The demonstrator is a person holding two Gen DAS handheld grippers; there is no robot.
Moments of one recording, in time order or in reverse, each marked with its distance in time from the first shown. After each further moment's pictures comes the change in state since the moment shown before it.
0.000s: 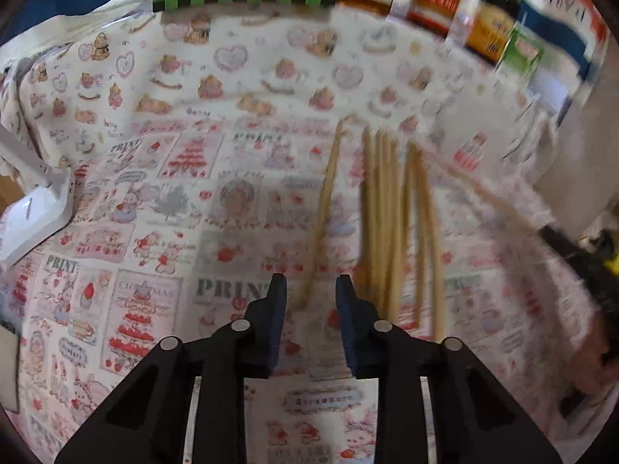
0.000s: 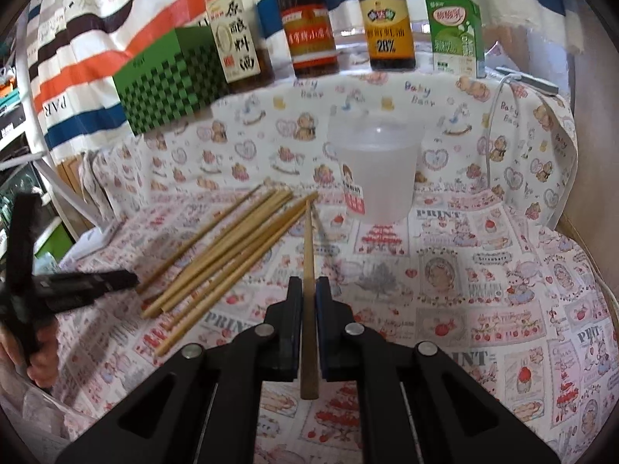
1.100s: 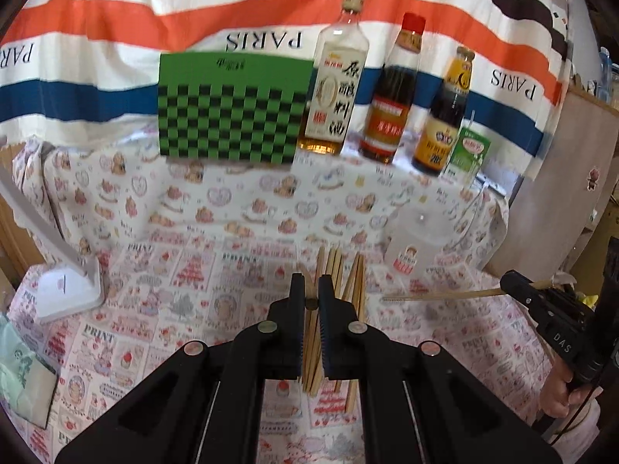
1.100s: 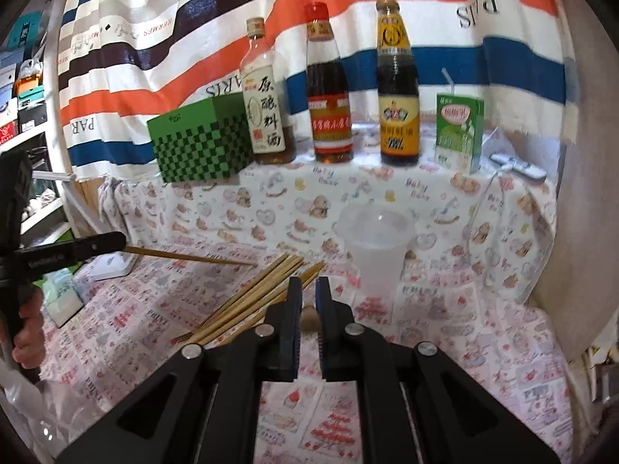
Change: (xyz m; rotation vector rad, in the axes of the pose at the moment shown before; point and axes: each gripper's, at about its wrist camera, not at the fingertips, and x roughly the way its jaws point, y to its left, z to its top) left arm -0.116 -0.025 0.046 -0.011 -0.317 -0.083; right arm -0.058 0.013 0.048 -0.098 -0.131 -0.022
